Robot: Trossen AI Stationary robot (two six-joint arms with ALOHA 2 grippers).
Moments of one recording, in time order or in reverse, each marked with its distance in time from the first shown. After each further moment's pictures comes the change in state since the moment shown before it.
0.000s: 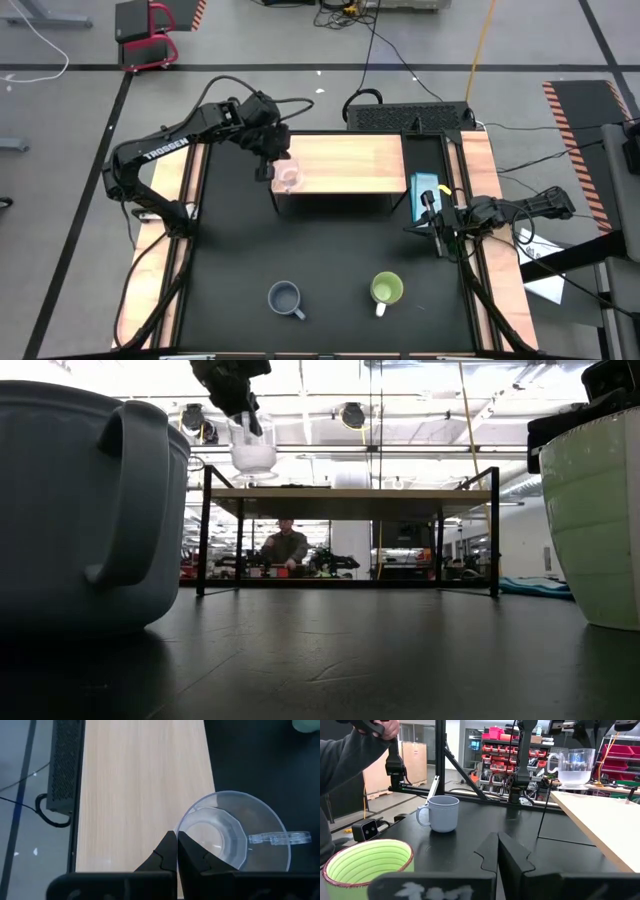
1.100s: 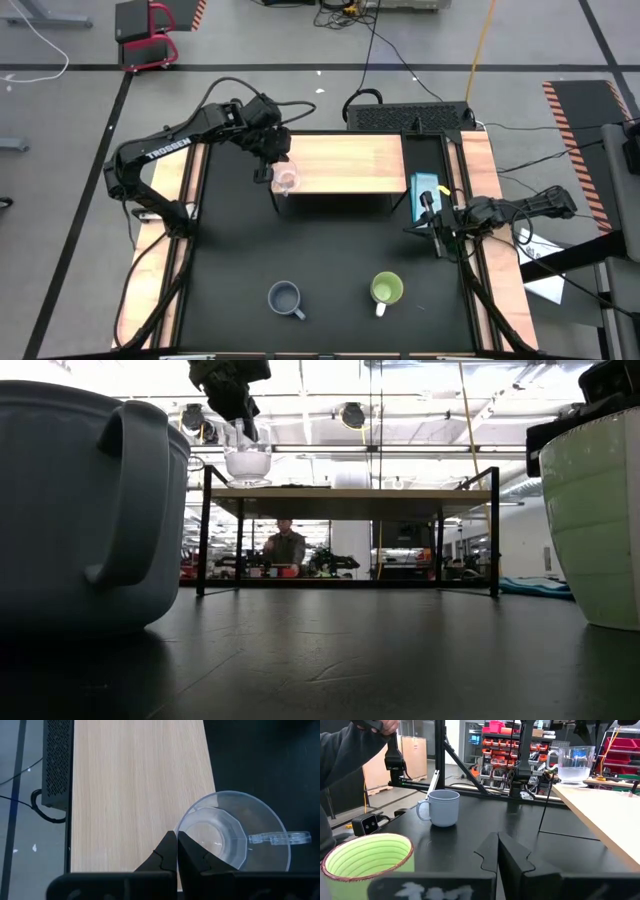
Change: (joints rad) left arm -0.004 0.013 -0.004 -0.028 -0.006 0.032; right arm 0.000 0.031 0.000 0.000 0.000 0.007
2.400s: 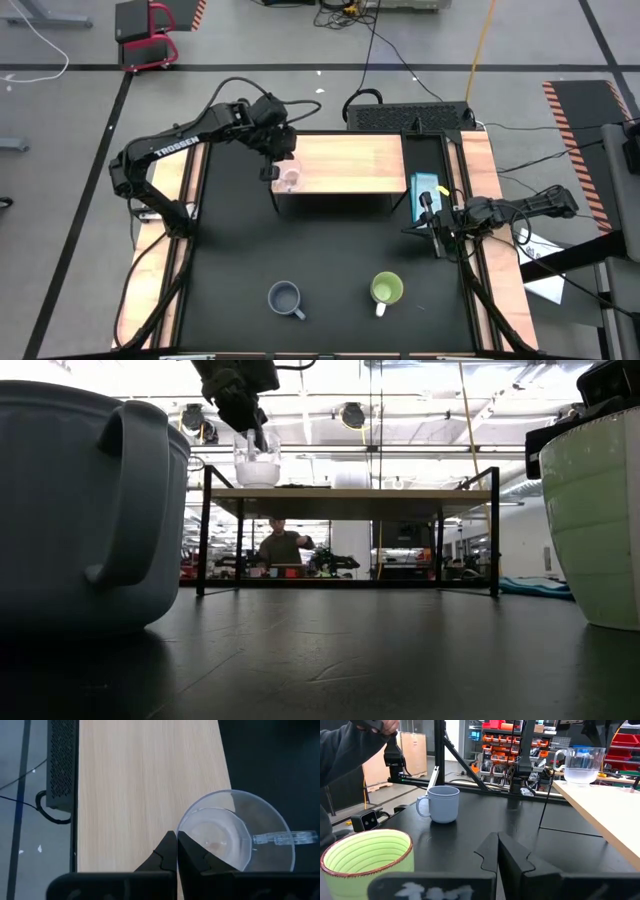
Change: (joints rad) left arm 0.011 0.054 -0.002 0.056 -0.012 0.022; right arm 0.000 0.021 0.000 0.006 0.000 0.000
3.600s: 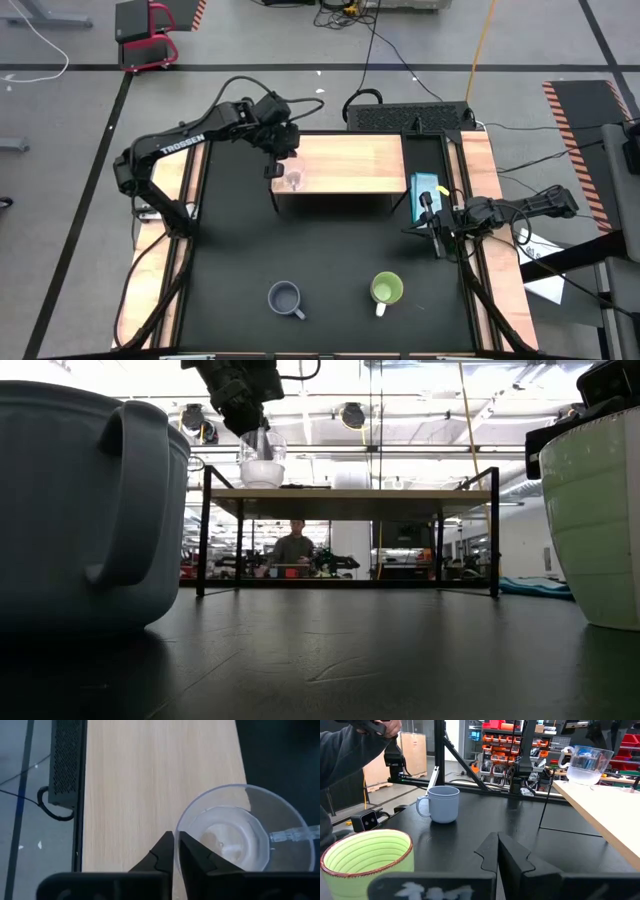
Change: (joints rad) left arm 0.016 0.038 0.000 0.008 -0.004 -0.021; right arm 0.000 0.000 0.000 0.001 0.000 0.000
